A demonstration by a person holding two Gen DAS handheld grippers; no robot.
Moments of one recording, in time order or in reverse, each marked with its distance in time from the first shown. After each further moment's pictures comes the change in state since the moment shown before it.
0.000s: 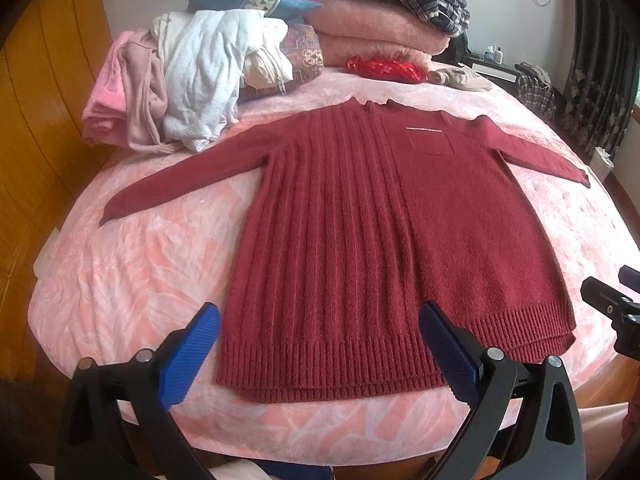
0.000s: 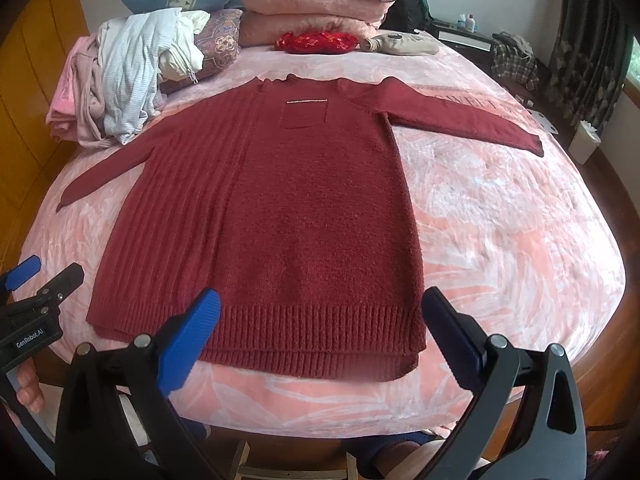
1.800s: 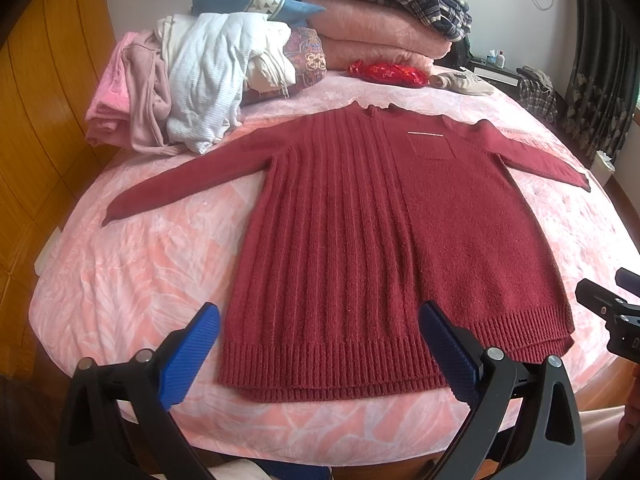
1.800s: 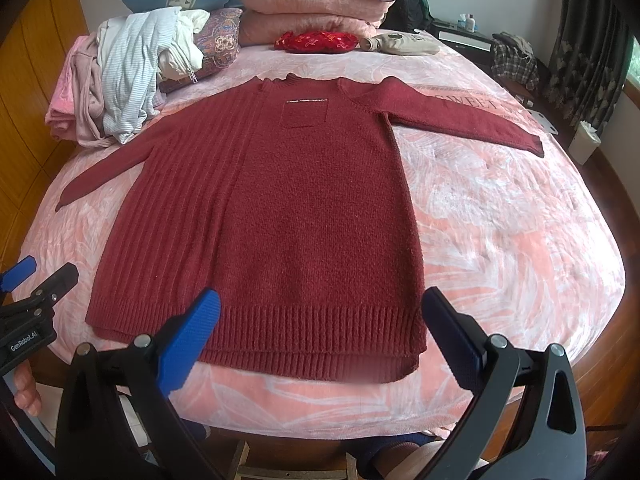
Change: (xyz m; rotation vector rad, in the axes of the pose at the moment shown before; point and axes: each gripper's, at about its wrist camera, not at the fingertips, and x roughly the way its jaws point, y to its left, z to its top) left arm -0.002 -0.001 -0.003 -0.003 -0.011 0.007; right arm 0.001 0.004 0.001 -0.003 0.003 -0.006
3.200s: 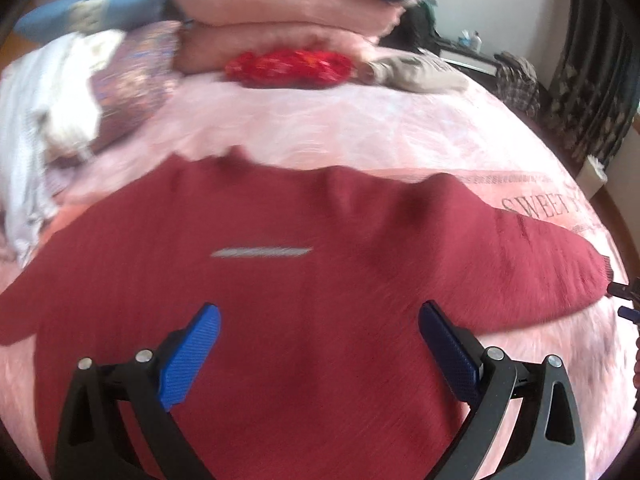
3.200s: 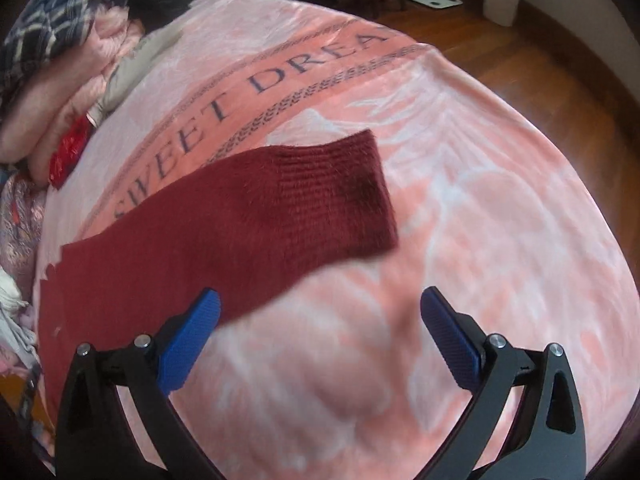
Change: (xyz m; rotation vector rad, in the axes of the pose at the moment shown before) left arm 0.268 -0.273 0.254 0.049 0.060 -0.132; right arm 0.248 -0.487 0.196 0.543 0.197 -0.075
